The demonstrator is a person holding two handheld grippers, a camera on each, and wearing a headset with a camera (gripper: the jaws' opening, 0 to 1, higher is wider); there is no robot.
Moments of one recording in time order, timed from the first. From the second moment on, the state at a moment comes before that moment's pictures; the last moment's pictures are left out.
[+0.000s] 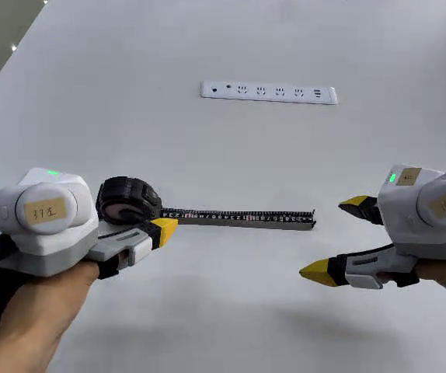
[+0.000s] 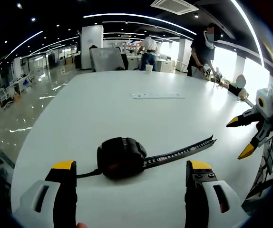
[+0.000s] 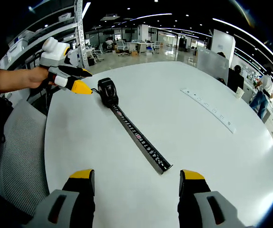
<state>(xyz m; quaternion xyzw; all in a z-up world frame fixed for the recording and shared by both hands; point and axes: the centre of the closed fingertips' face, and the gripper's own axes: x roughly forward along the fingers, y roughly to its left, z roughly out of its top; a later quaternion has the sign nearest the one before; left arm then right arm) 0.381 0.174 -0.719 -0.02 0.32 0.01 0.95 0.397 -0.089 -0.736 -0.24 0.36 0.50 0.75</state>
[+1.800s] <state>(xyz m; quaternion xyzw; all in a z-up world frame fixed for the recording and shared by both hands) 0.416 0.179 -0.761 -0.07 0.35 0.05 0.93 0.445 -0.095 -0.802 -0.36 0.40 0.58 0.61</state>
